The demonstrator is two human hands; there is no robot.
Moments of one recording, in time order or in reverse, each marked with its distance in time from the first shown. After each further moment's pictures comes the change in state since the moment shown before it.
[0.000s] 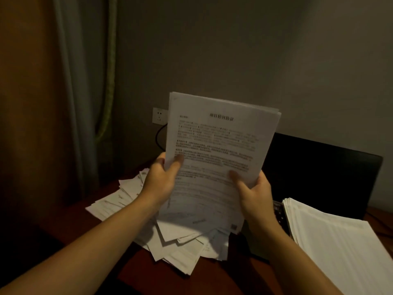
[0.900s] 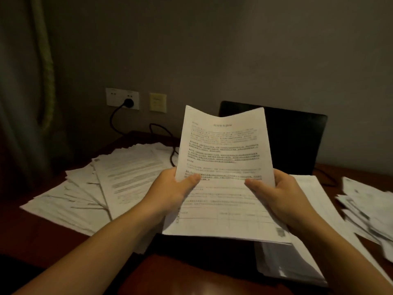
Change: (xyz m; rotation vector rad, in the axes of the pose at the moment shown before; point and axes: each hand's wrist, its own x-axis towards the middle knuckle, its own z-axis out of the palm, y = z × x) left_hand -0.056 -0.033 0.101 0.083 -0.439 -0.167; right_hand -0.045 -0.023 -0.149 -0.421 -0.032 0.182
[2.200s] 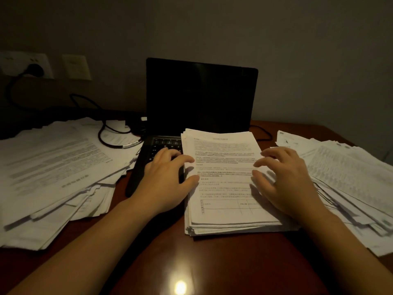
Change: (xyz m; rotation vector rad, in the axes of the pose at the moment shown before) left_hand -0.001 -0.010 0.125 0.955 -0.186 0.178; right_hand -0.053 0.079 -0.127 -1.022 0.213 -0.095
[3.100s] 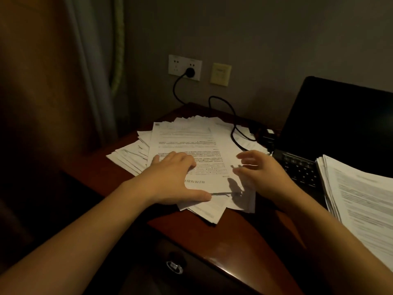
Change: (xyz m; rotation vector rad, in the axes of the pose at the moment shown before) left_hand -0.115 -0.202 -0.133 0.309 -0.159 -0.335; right_hand 0.066 -0.298 0.091 0.723 -0.538 -0.047
